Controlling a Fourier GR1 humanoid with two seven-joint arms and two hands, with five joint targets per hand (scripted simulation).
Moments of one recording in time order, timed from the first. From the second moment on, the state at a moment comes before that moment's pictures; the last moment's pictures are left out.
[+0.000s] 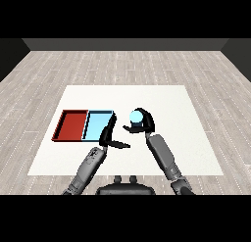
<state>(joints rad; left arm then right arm) -0.26 0.00 -0.38 -1.32 0.14 0.23 -0.33 -0.47 -0.01 0.22 -1.25 -0.13 -0.24 -0.25</state>
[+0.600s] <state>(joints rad) -0.37 0.00 -0.47 -1.18 0.27 0.32 -0.35 -0.48 0.00 0.29 -1.24 -0.17 -0.25 -0.27</state>
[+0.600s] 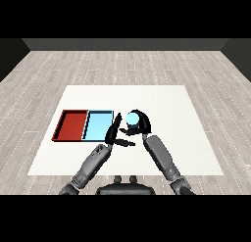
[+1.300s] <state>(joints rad) -0.45 0.00 -0.54 -1.08 0.37 0.38 -0.38 -0.48 0.00 0.37 -1.26 -0.21 -0.29 -0.27</state>
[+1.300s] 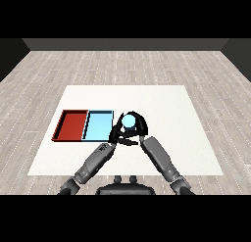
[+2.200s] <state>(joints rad) -0.55 0.00 -0.59 -0.99 0.44 0.42 -0.41 -0.51 0.00 0.42 -1.27 -0.22 -0.32 -0.26</state>
